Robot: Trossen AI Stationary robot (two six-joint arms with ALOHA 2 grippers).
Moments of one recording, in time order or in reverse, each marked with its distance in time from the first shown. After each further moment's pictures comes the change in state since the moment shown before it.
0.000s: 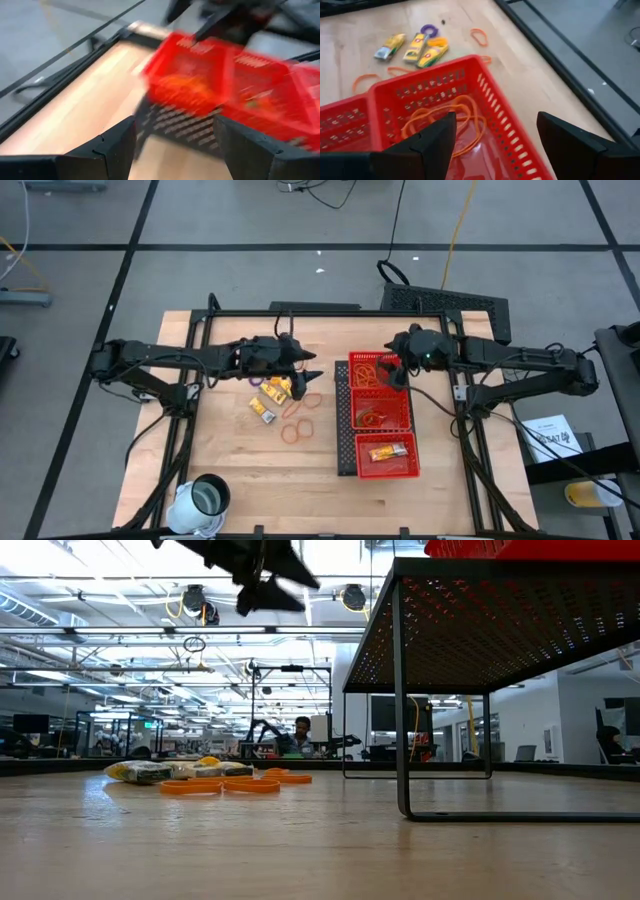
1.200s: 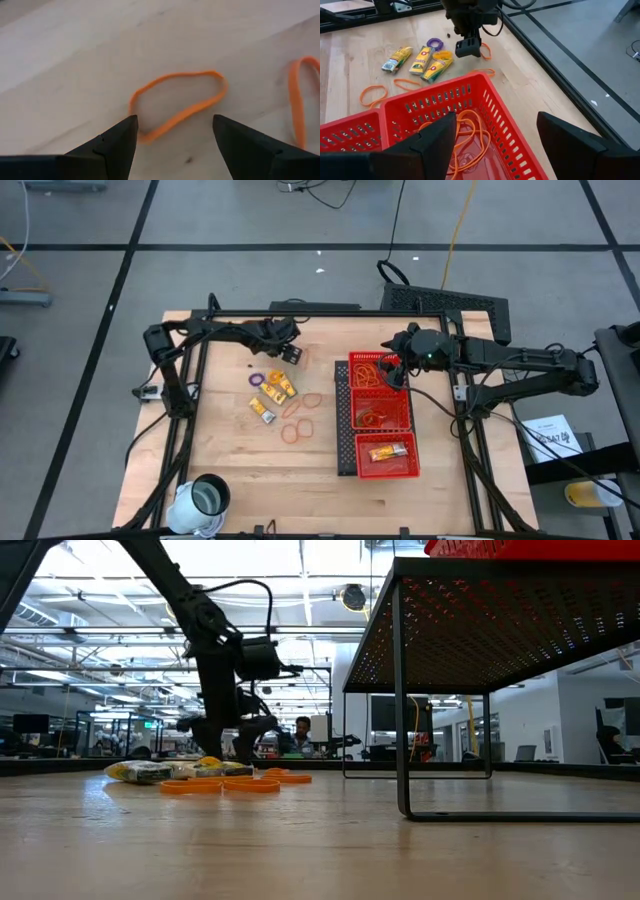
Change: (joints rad) left arm 0.449 0.456 0.000 -0.372 -0.081 -0.340; right arm 0.001 -0.001 -0.002 0.061 -0.002 -0.016
